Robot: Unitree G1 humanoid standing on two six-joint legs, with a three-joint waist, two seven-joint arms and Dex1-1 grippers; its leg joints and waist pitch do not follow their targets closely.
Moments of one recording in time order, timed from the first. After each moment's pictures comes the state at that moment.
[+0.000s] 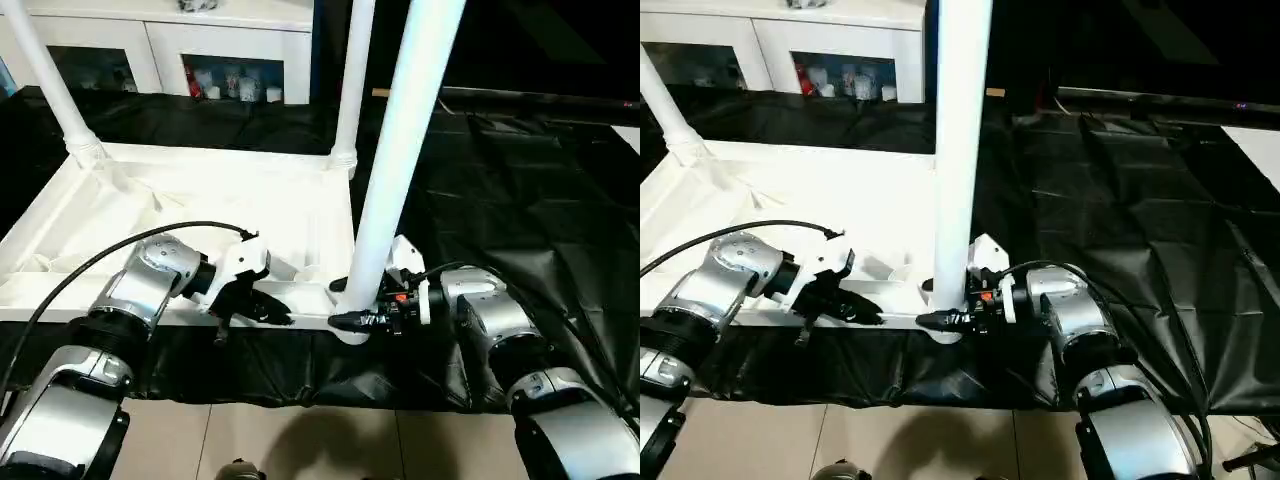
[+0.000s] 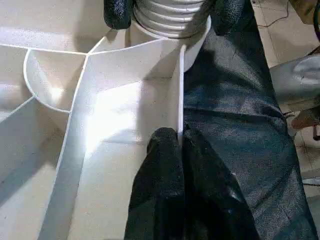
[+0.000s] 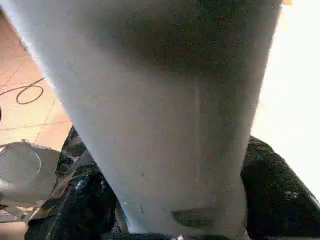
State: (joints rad) left arm -0.69 0.46 -0.28 0.75 0.03 0.01 -1.51; right arm -0.64 -0.21 0.16 0.87 0.10 -0.10 1.40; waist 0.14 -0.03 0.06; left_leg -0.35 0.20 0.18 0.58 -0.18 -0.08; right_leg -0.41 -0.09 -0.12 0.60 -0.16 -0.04
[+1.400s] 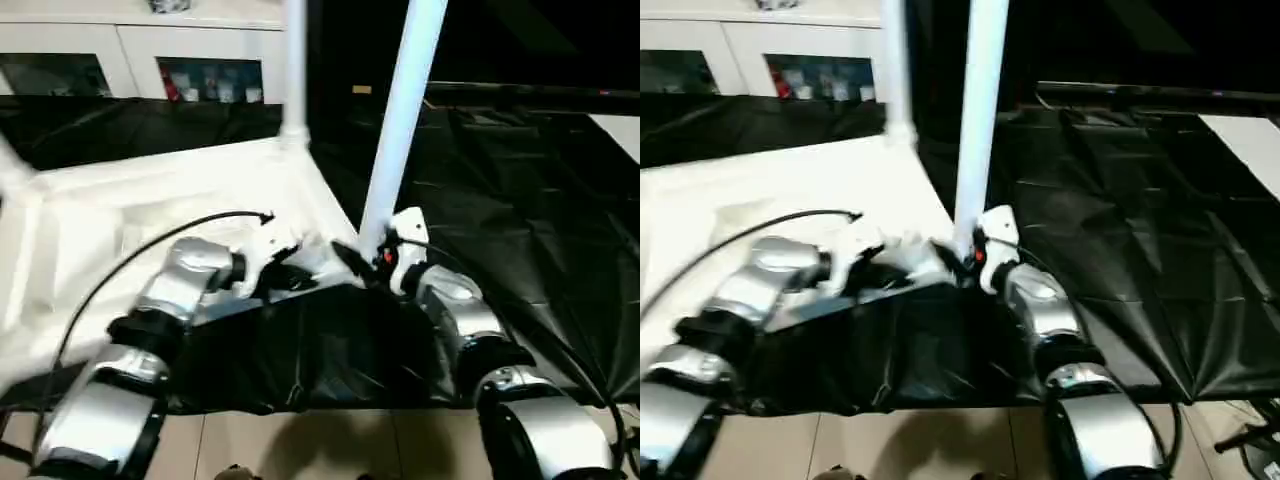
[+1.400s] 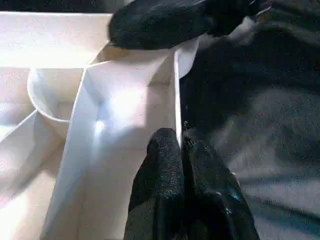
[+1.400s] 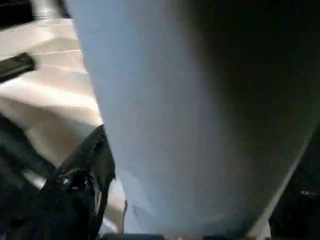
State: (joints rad) left arm -0.71 0.34 -0.22 0.78 0.07 0.07 -1.20; right arm -0.69 -0.08 -0.02 1.05 0.09 -0.23 0.81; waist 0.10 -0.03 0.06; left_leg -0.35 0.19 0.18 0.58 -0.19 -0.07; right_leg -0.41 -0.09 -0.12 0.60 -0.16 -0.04
